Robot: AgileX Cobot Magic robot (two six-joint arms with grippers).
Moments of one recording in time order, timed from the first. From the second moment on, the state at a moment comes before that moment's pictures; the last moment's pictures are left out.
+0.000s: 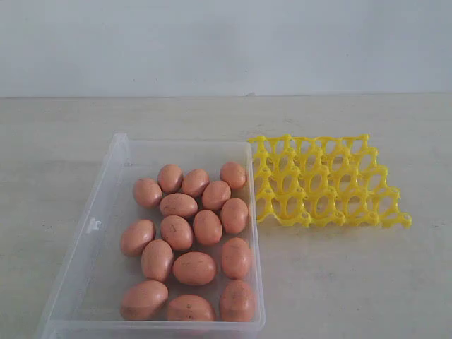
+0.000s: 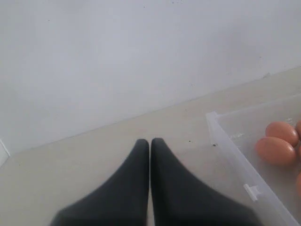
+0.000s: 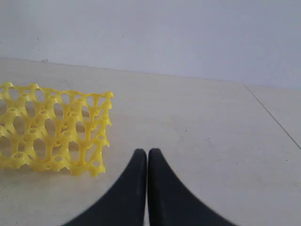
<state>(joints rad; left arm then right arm) -0.09 0.00 0.00 0.39 0.14 -0.13 -0.01 0.01 0.00 -0.19 0.26 0.07</state>
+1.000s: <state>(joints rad) -0.09 0.00 0.00 0.41 0.31 -0.13 -0.01 0.12 -0.17 0.12 -0.45 0.42</state>
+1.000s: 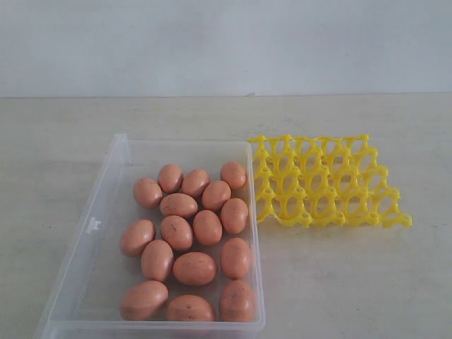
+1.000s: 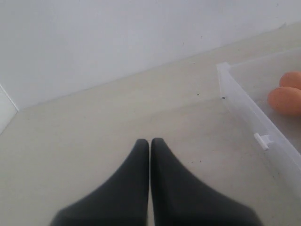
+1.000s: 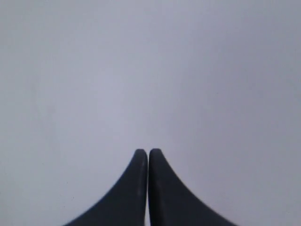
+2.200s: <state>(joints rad) -0.09 0.00 0.00 0.41 0.33 -0.13 0.87 1.78 -1.43 0.14 1.11 -0.60</state>
